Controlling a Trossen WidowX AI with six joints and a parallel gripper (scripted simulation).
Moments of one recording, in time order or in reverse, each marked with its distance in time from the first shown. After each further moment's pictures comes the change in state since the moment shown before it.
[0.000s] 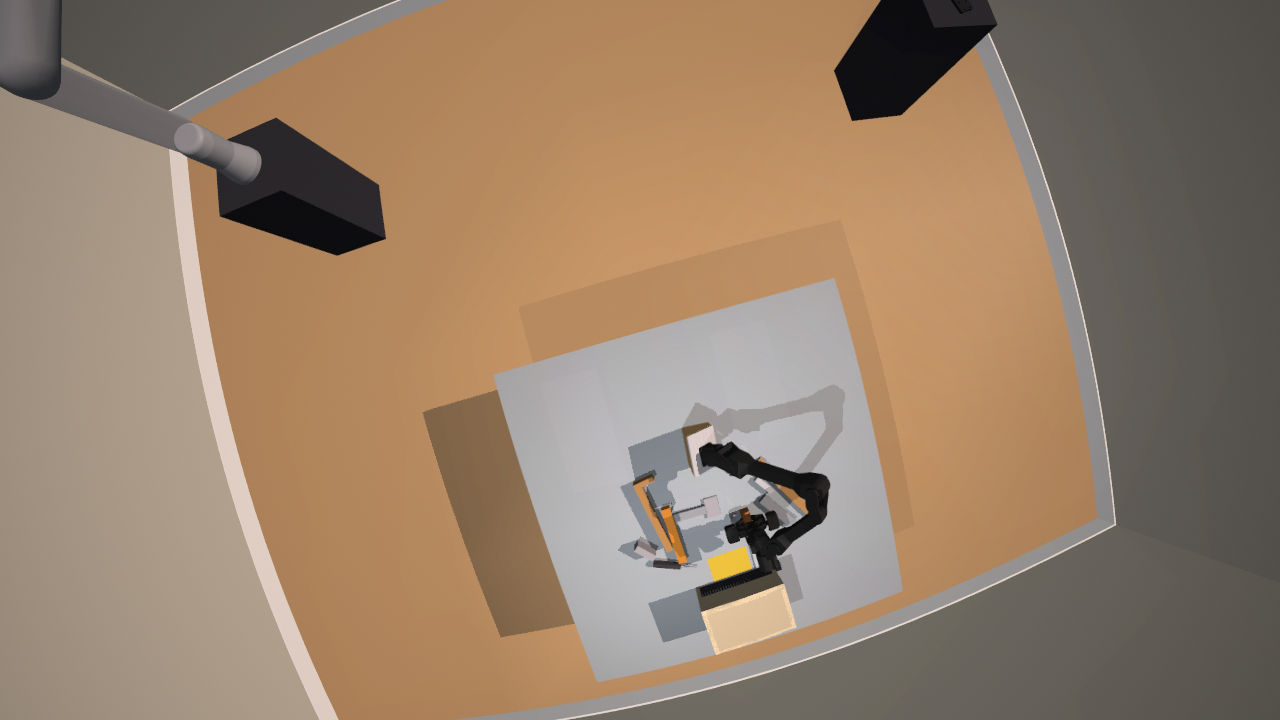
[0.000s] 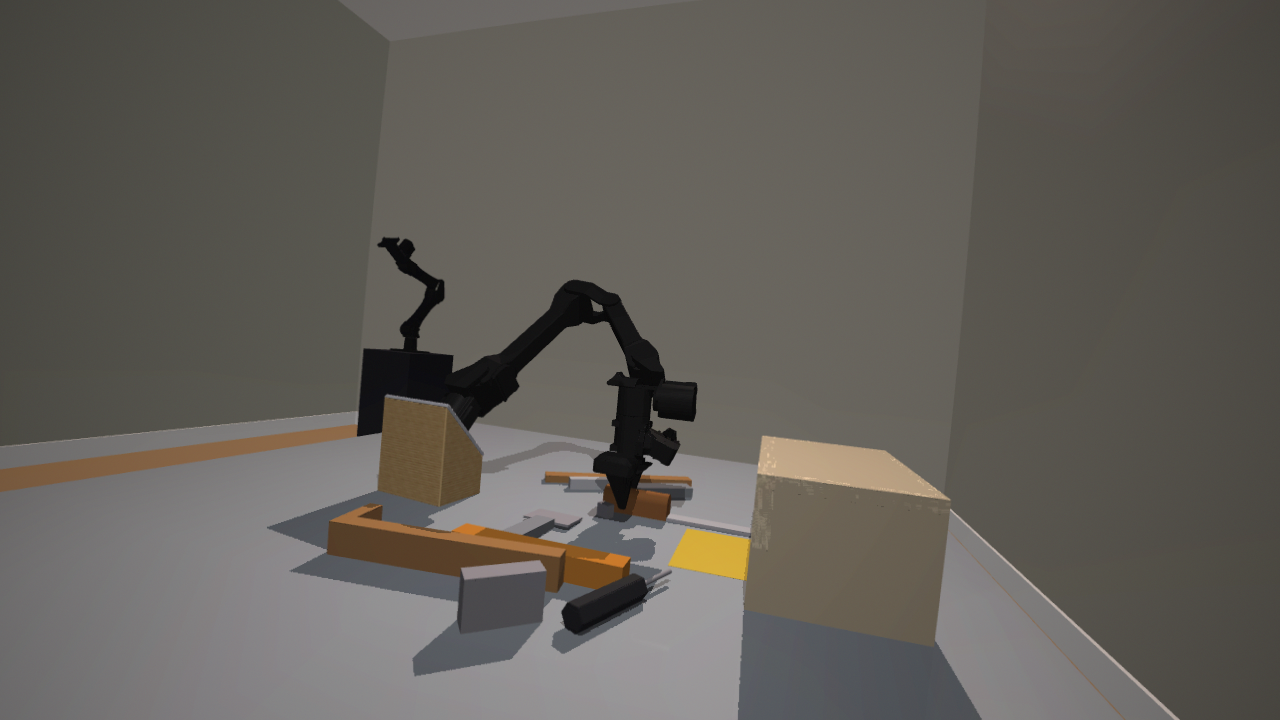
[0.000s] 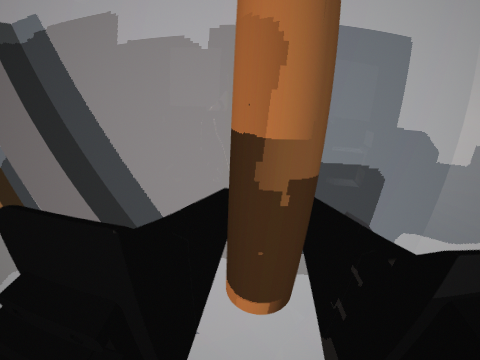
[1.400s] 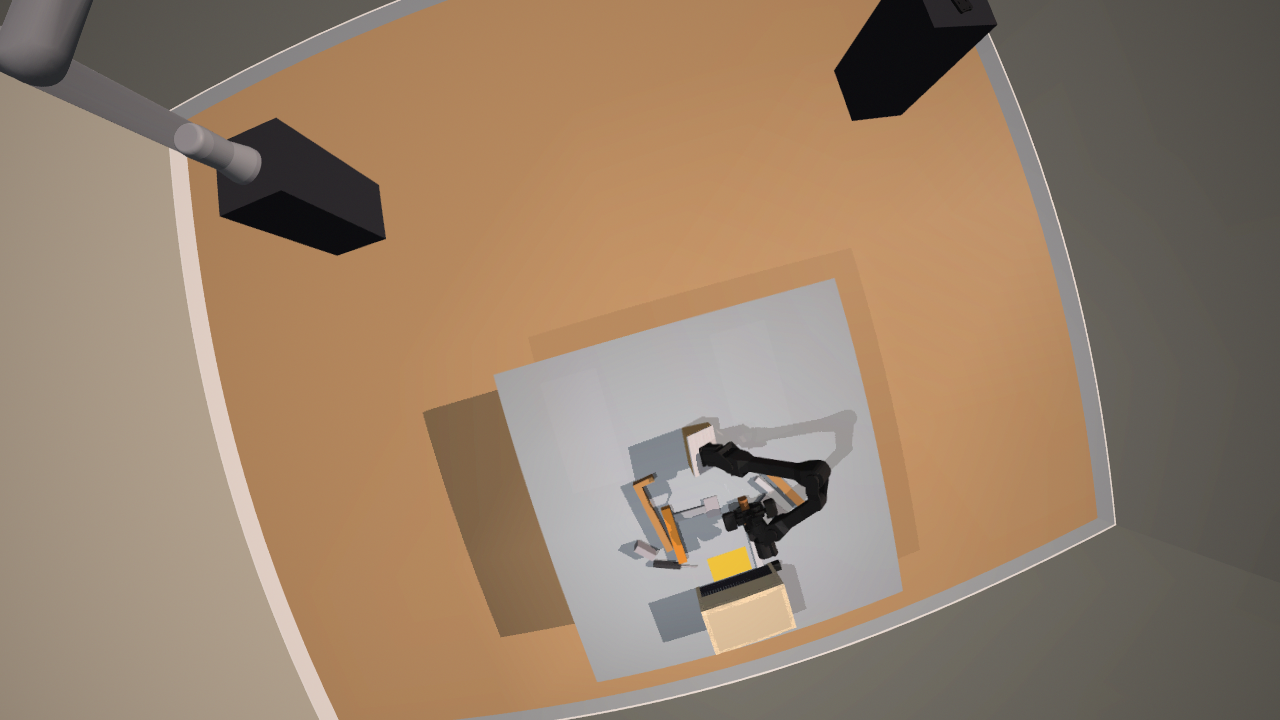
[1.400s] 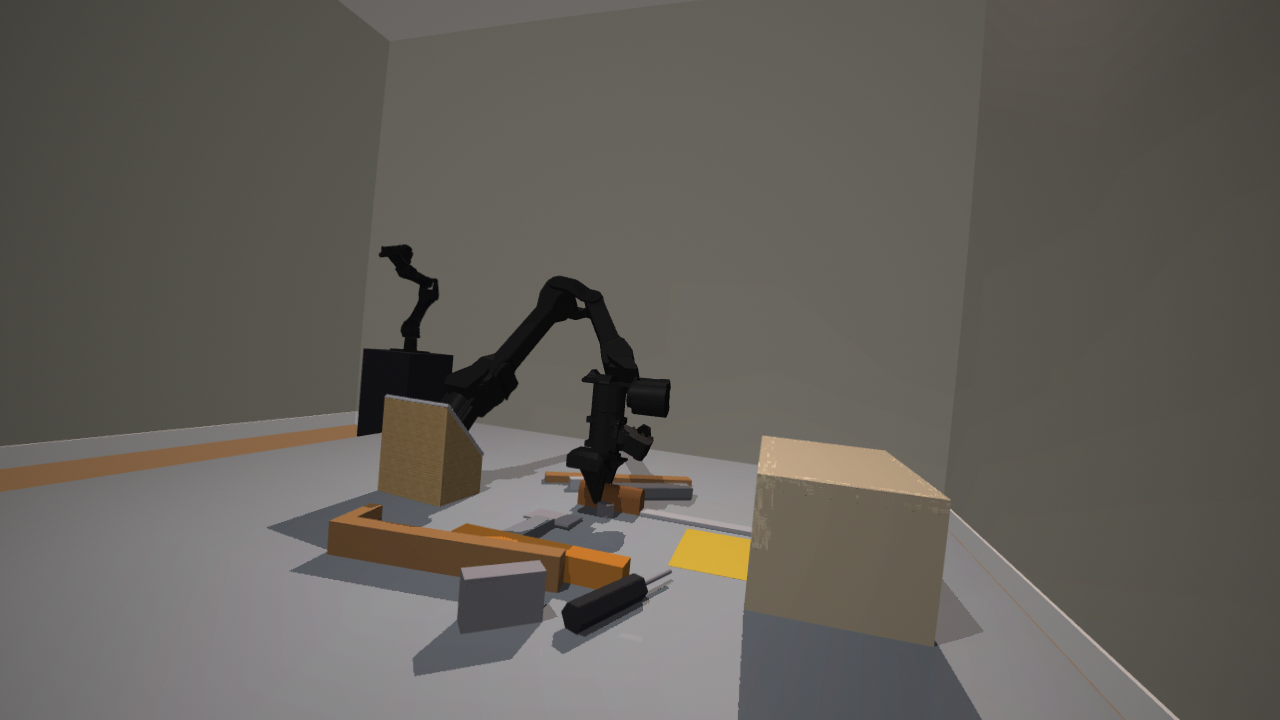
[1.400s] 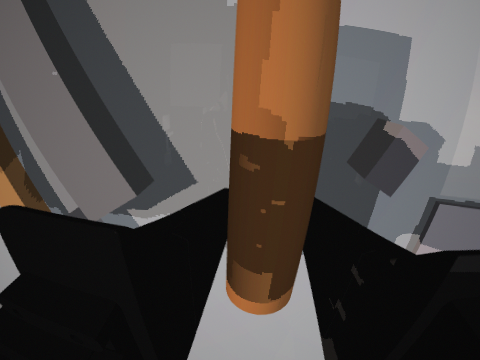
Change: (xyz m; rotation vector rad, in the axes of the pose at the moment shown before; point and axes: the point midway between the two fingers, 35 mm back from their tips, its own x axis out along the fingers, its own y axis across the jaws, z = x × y) arm 0.000 0.004 -0.047 0.002 0.002 0.001
